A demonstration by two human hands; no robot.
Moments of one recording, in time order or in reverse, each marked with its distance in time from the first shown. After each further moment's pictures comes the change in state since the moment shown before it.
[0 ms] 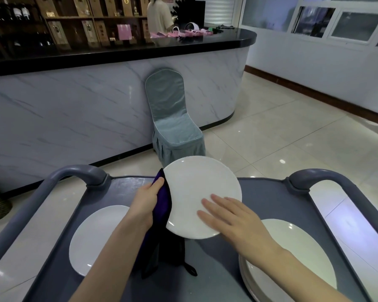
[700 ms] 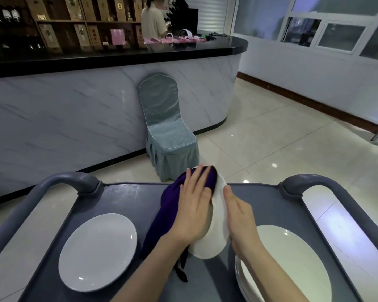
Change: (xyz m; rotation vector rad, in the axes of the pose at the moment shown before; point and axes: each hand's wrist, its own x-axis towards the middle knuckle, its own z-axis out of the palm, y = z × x) left_hand -0.026 -0.028 0.075 0.607 -0.322 0.824; right_hand 0.047 -0.014 -0.009 1.275 0.321 1.363
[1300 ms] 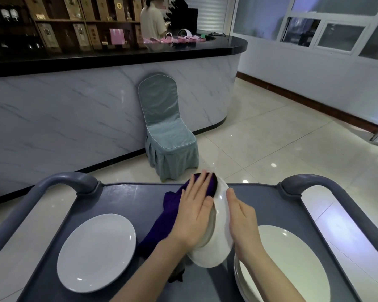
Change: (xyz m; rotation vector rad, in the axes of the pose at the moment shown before) left_hand -0.008 -0.002 0.001 0.054 -0.105 -0.002; right_hand 0.001 0.006 -0.006 -0.036 0.105 -0.006
